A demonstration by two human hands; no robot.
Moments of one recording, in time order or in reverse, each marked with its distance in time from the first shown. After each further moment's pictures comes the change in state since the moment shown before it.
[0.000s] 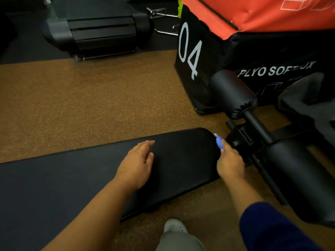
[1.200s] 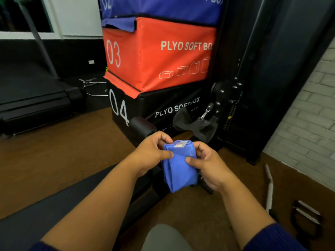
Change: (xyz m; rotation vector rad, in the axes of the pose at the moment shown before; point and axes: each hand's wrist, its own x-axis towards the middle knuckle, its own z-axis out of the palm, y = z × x) left_hand -0.114 0.290 -0.004 -0.601 -0.441 0.452; right_hand -0.182 0.090 -0.278 1.230 -0.128 -0.311
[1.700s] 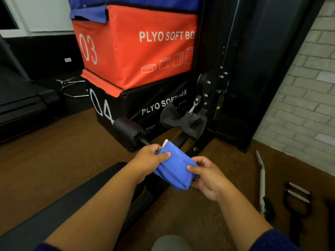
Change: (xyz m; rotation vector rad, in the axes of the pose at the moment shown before) left_hand 0.065 -0.052 0.020 0.093 -0.028 -0.207; right_hand 0.015 0.048 -0.030 0.274 0.308 0.394
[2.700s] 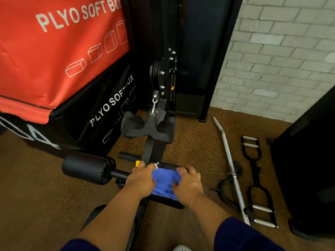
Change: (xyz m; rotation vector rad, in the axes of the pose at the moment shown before) left_hand 0.144 0.016 -0.002 1.023 -0.457 0.049; right_hand 0.085 -0.020 0.034 -1.075 0.558 0.152
